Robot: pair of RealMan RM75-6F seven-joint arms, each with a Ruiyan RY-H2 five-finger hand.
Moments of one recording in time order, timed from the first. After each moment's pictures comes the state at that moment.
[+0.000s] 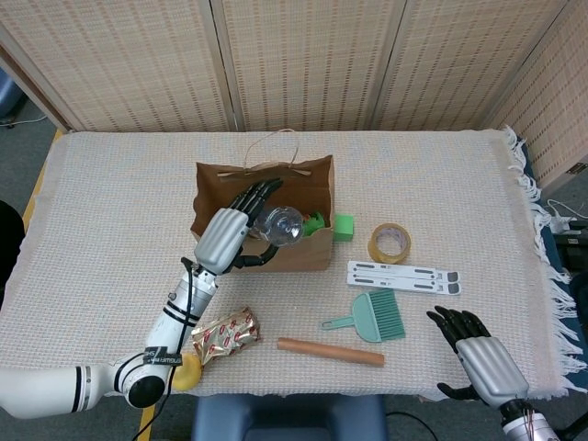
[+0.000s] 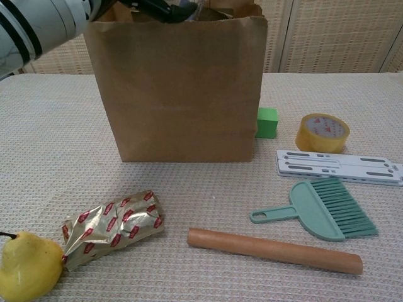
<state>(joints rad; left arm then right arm) -0.87 -1.49 -0.39 -1.79 1.13 1.17 0.12 0.11 -0.84 -0.14 -2.23 -1.52 1.20 -0.29</state>
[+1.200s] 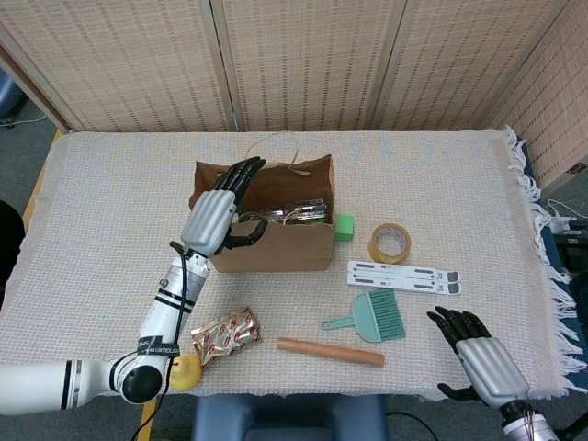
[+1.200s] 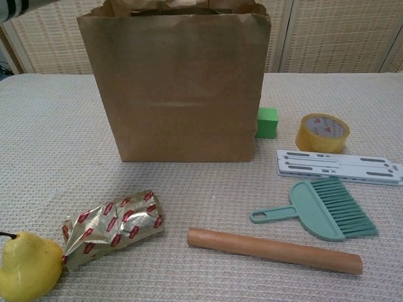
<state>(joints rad) -0.92 -1.41 -0.48 -1.91 0.85 1.20 0.33 0.10 -0.84 -0.14 -2.23 -1.52 1.21 -0.29</state>
